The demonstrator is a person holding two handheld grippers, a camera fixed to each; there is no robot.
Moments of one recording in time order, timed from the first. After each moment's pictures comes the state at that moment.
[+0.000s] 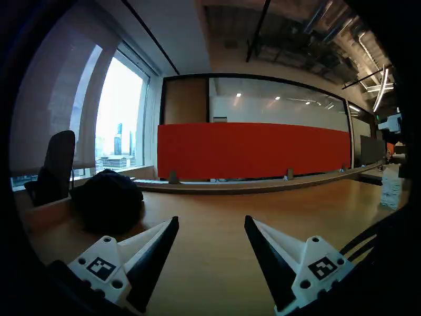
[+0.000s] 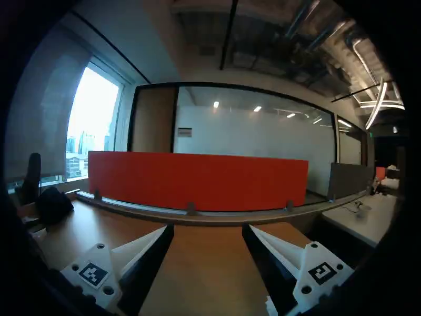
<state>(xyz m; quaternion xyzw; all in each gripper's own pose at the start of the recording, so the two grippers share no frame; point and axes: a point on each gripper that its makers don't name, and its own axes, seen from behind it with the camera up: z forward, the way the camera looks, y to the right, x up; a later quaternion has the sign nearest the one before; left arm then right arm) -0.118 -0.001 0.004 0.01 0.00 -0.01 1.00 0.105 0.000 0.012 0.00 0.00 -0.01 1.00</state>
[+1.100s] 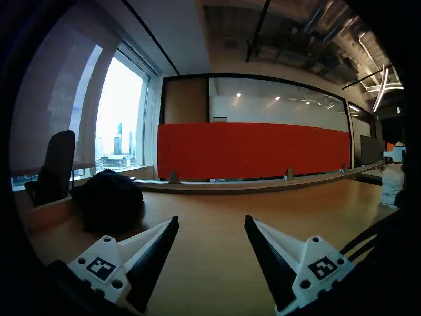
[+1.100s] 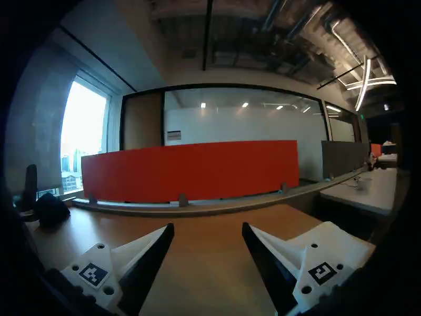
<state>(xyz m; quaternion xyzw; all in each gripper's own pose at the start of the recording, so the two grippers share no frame) -0.120 0.001 0.004 0.01 0.00 -0.01 1.00 0.018 0.031 0.006 -0.02 0.01 0.05 1.00</state>
